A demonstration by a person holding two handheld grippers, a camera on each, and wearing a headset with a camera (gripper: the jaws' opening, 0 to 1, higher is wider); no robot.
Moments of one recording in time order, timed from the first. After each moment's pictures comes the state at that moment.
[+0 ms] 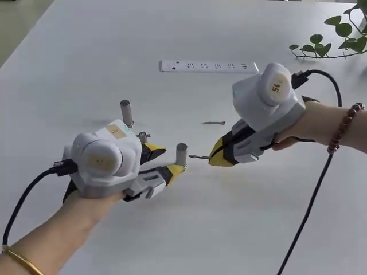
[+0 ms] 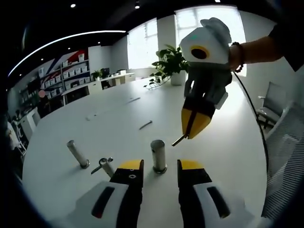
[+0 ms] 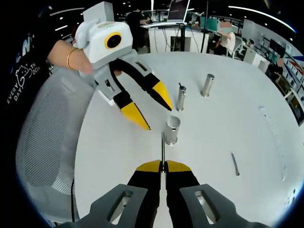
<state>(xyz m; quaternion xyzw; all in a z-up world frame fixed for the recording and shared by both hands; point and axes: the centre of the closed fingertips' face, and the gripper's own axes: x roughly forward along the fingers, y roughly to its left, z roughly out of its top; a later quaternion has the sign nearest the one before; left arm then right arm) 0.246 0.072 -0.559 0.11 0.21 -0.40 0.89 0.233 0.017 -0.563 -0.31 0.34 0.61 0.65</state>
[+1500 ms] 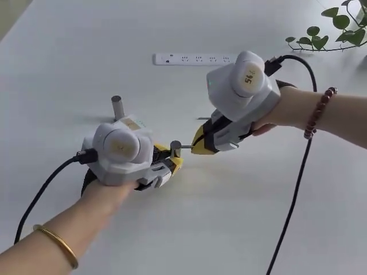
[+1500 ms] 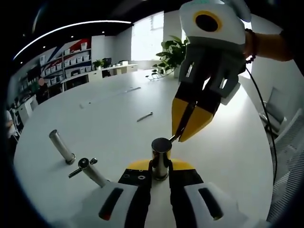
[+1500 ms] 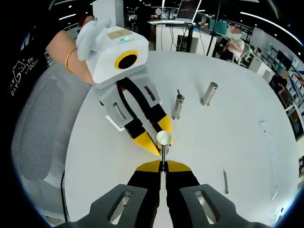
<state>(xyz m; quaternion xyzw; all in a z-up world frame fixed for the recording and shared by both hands) 0.262 0.052 -0.585 0.08 0.25 -0.39 0.88 0.254 0.038 -0.566 -0.35 0.32 0.62 0.63</state>
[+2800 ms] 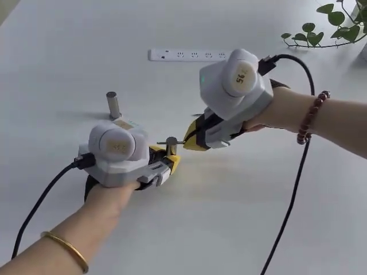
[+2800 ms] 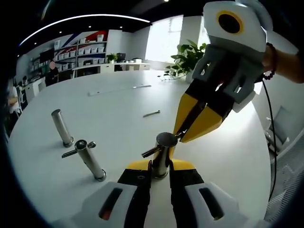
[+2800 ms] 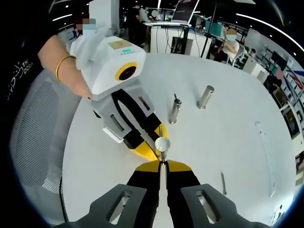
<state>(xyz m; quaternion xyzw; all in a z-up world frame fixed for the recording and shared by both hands) 0.266 0.053 -0.595 0.02 0.27 -0.35 0.90 0.258 0.045 -0.562 -0.35 0.30 0.60 0.65</state>
